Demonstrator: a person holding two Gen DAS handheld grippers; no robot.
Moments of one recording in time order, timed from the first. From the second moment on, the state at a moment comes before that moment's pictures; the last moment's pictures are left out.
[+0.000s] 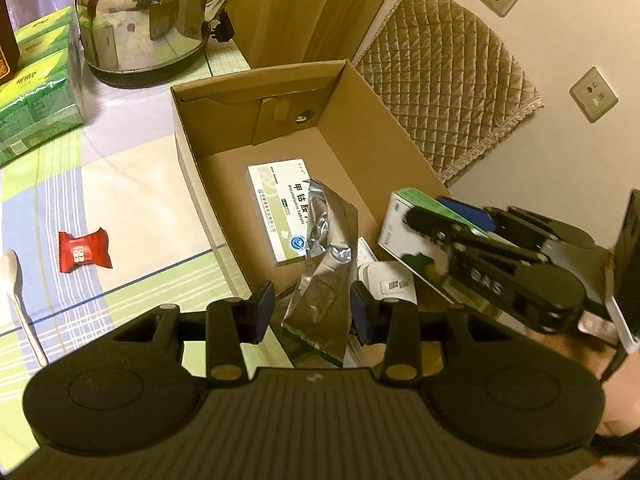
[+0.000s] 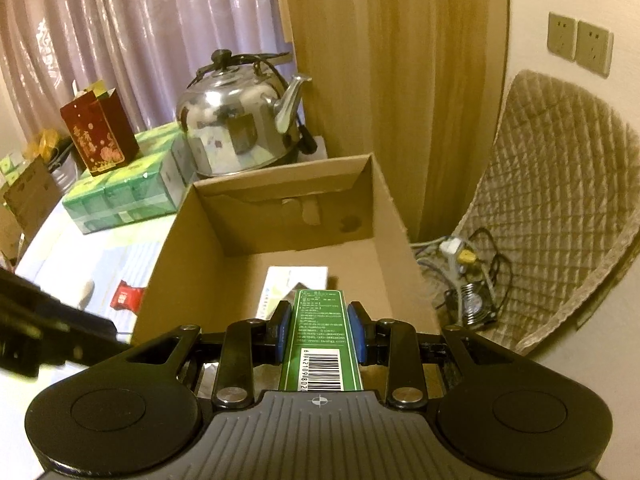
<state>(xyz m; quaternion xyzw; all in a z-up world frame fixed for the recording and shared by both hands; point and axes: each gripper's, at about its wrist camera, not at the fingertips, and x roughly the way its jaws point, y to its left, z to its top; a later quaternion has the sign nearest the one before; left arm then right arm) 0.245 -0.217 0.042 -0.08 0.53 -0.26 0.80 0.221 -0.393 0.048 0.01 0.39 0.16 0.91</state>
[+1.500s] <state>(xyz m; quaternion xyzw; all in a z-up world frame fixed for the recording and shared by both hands) 0.098 -0.142 0.049 -0.08 0.45 -0.19 0.87 0.072 -0.364 0.095 -0.08 0.36 0.17 0.91</state>
